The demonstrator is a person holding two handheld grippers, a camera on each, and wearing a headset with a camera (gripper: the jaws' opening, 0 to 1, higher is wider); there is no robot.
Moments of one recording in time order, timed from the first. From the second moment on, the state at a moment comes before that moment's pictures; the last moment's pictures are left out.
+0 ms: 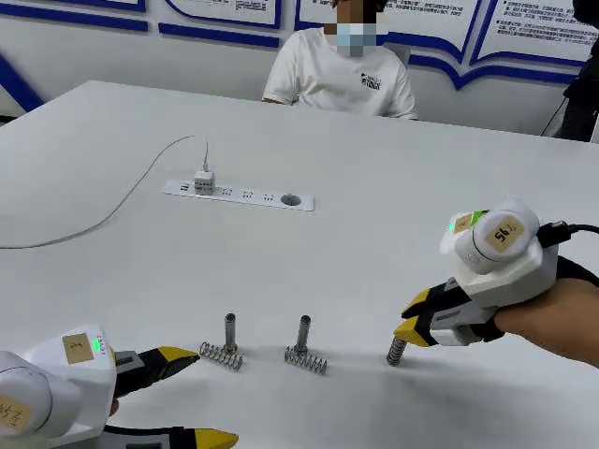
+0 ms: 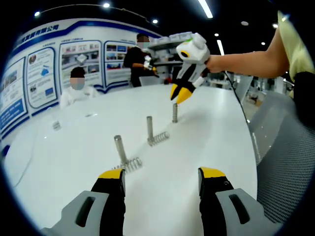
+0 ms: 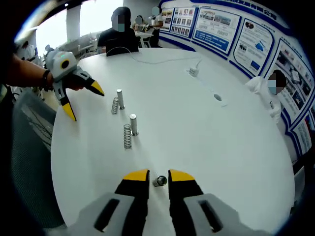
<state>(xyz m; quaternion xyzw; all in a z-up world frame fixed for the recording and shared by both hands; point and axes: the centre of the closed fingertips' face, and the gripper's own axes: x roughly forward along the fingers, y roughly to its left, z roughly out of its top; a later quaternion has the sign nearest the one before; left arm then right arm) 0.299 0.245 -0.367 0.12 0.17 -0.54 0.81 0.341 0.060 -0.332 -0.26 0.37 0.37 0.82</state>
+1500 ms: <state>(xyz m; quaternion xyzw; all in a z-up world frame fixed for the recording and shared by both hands) 0.295 0.242 -0.369 0.12 0.18 -0.55 0.81 0.341 0.139 -0.403 -0.23 0.40 0.41 0.79</state>
